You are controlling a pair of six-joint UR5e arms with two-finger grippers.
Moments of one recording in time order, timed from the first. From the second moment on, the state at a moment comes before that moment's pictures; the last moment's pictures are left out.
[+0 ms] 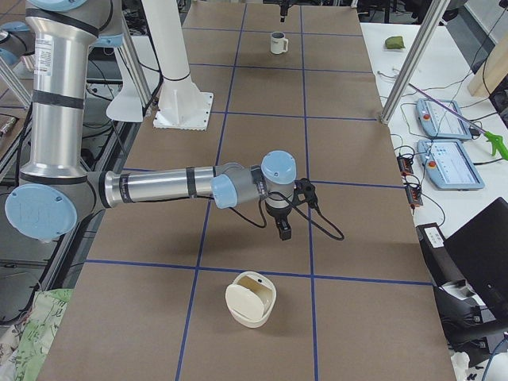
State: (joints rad) left arm -1.18 -1.54 -1.79 -1.74 -2.34 -0.29; right arm 1.39 -1.70 1.81 -1.37 2.37 0.01
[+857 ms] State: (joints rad) left arm -1.06 -1.54 -1.71 -1.79 -2.31 -0.30; right arm 1.39 -1.70 1.81 -1.37 2.39 0.01
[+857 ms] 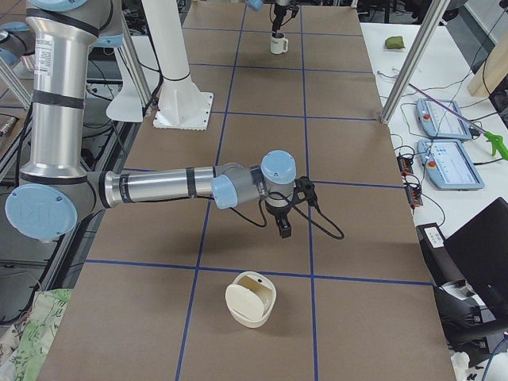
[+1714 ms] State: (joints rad) left arm -1.05 -1.61 -1.71 -1.78 -2.36 -0.36; right arm 1.38 -1.70 1.81 -1.36 2.40 0.01
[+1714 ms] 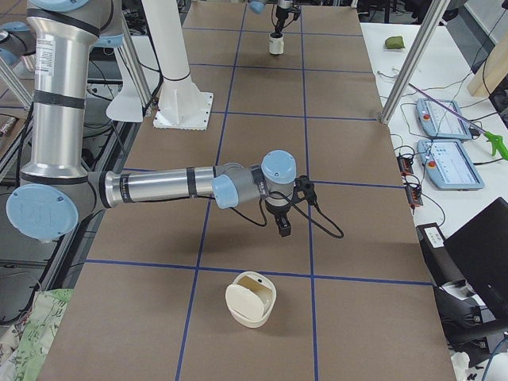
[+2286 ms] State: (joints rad) left arm -1.05 -1.85 -1.82 -1.58 -2.42 -0.74; right arm 1.36 -1.67 1.79 -1.28 2.45 0.05
